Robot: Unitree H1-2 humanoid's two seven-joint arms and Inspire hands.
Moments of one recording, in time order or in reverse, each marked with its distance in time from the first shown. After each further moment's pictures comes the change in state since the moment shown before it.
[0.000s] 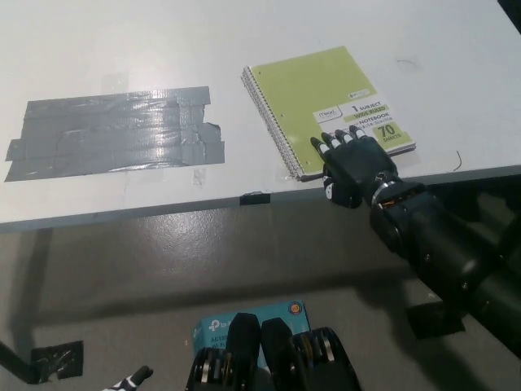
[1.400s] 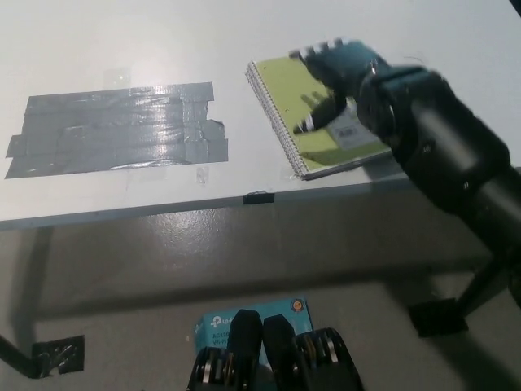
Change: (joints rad) left_arm 0.062 0.000 0.005 0.007 0.015 -0.001 -0.016; right_arm -0.303 0.019 -0.183 -0.064 0.053 0.049 0.333
